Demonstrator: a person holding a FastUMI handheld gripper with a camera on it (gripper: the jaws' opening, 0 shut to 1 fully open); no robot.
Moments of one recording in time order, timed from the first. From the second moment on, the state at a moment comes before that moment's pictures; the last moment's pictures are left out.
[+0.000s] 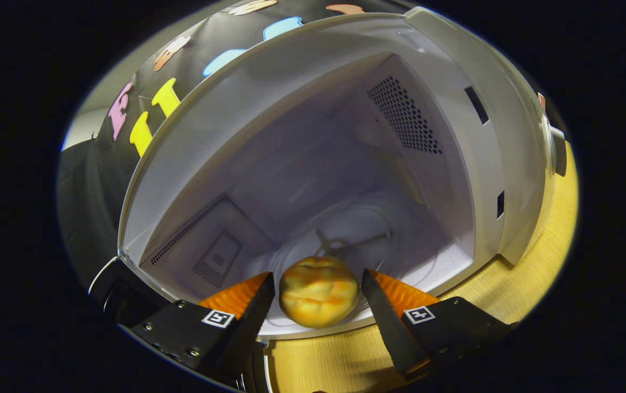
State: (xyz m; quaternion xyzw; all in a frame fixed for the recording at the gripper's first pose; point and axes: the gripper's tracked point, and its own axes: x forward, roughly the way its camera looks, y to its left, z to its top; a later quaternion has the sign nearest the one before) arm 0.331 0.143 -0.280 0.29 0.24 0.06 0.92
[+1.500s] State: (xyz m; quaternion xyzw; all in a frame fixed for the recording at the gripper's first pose) arm 0.038 0.145 -0.085 0.12 0.13 0.19 0.97
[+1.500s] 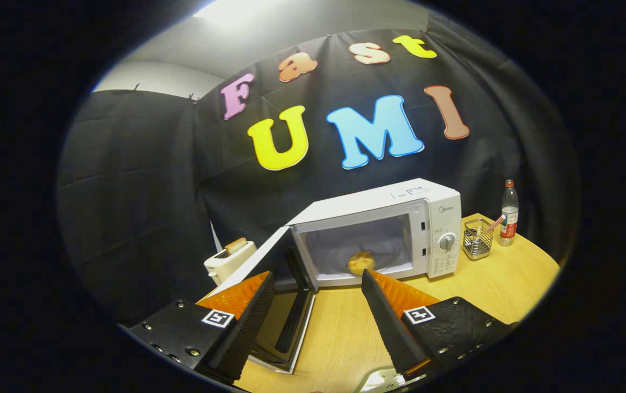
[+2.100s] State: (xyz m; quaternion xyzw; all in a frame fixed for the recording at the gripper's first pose) arm -0.059 0.258 -0.065 0.09 0.12 0.31 0.94
